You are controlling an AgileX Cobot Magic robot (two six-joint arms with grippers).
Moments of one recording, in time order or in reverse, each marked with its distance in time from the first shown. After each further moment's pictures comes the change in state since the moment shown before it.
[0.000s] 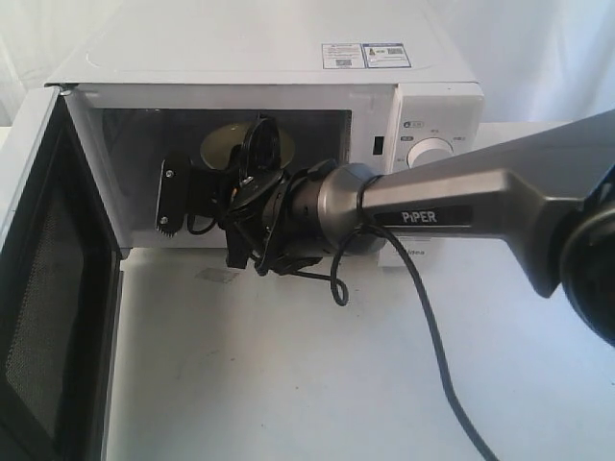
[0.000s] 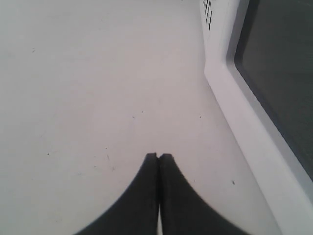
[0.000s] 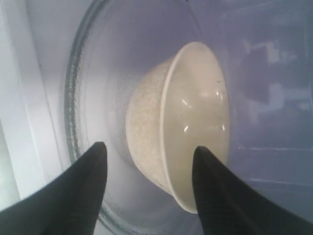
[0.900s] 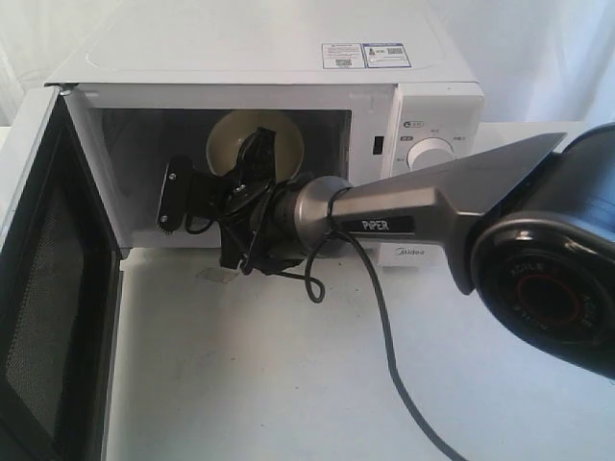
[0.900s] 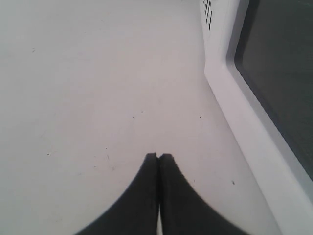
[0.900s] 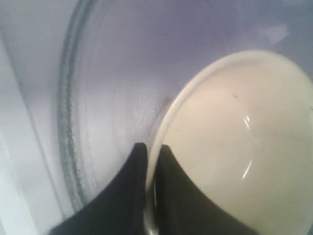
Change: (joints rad) left arm 0.000 0.000 0.000 0.000 0.000 0.000; right arm -0.024 0.136 -0.131 0.004 0.001 0.061
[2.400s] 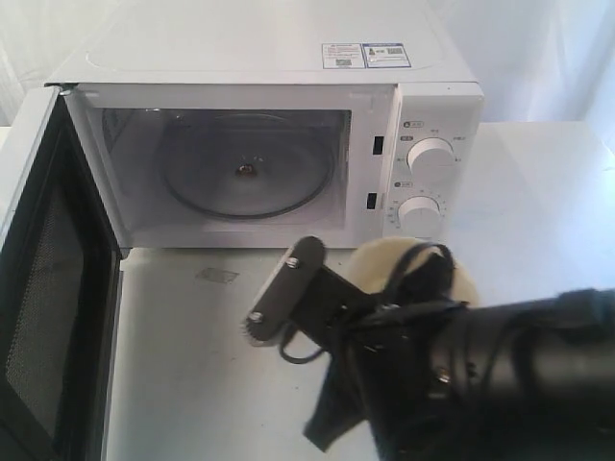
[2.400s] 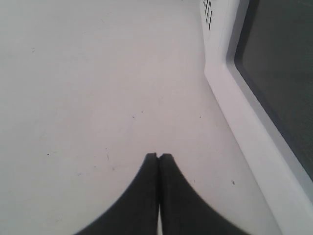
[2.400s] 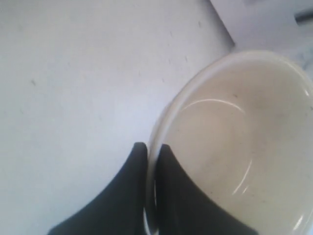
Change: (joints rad) left arm 0.000 0.000 0.000 0.000 0.000 0.000; right arm 0.310 -0.689 0.756 0.789 0.342 0.008
